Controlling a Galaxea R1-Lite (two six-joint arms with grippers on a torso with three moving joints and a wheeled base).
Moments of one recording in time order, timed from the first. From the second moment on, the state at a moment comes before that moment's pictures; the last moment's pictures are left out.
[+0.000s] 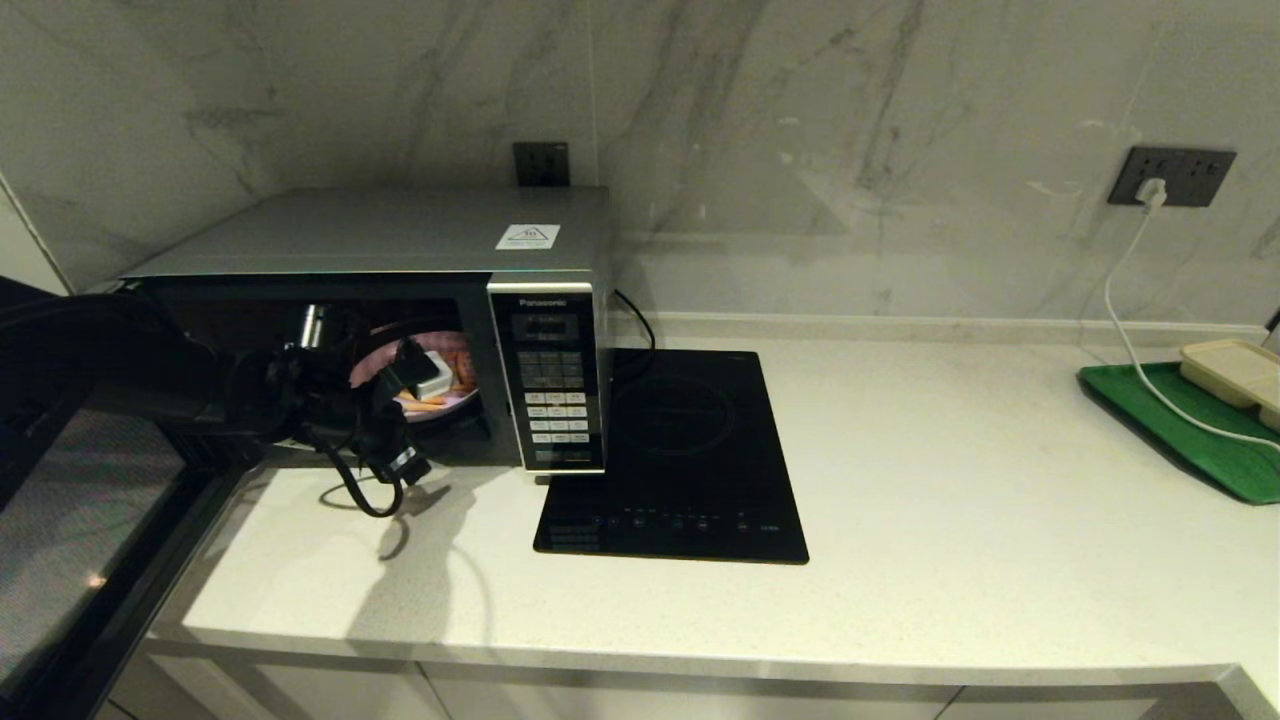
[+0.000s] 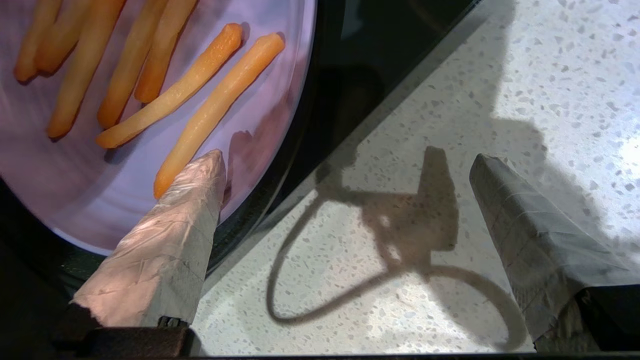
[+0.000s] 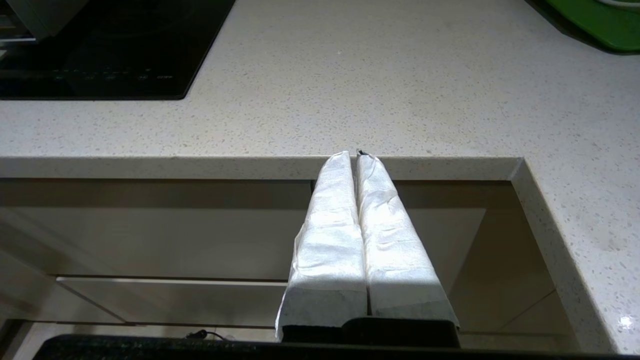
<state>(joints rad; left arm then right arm) -0.03 2.13 -1.41 0.07 -0.11 0.81 0.00 0.00 -0.07 0.17 -0.03 0.08</state>
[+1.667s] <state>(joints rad) -0.03 2.12 -1.38 0.06 -0.12 0.80 0.00 0.00 -0.07 0.17 -0.03 0.08</state>
